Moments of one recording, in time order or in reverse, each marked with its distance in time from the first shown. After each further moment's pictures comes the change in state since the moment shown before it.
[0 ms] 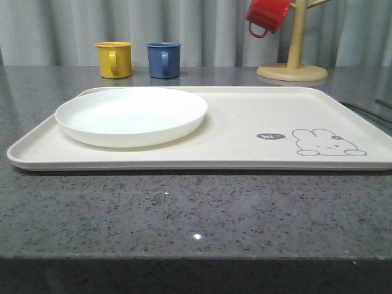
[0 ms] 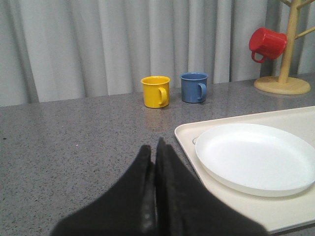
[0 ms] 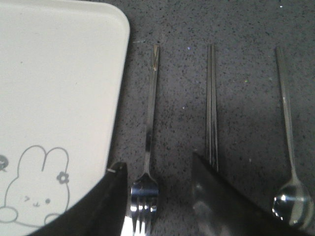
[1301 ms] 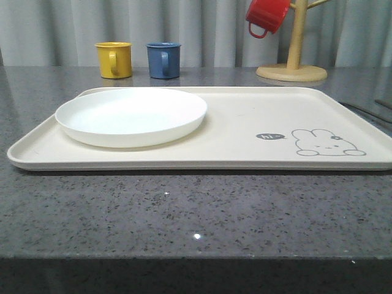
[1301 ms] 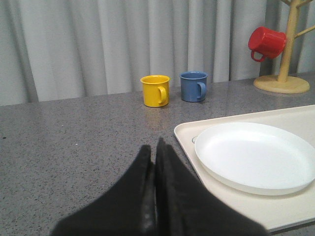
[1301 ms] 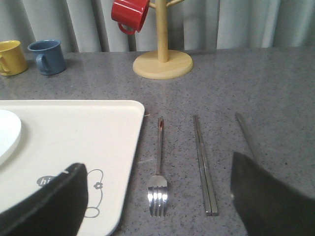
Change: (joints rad) left arm 0.000 0.000 -0.002 0.000 0.008 0.000; right arm 0.000 -0.932 0.655 0.053 -0.403 0.038
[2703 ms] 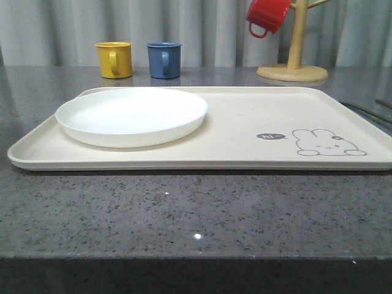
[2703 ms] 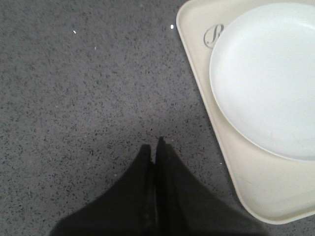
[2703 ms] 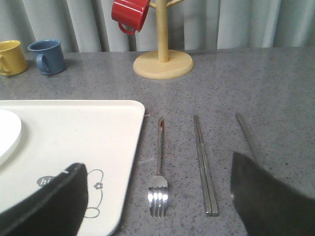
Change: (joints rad) left arm 0.000 0.972 -0.677 0.036 0.435 0.000; right arm 0.000 0.000 0.000 -0.002 0.000 0.000
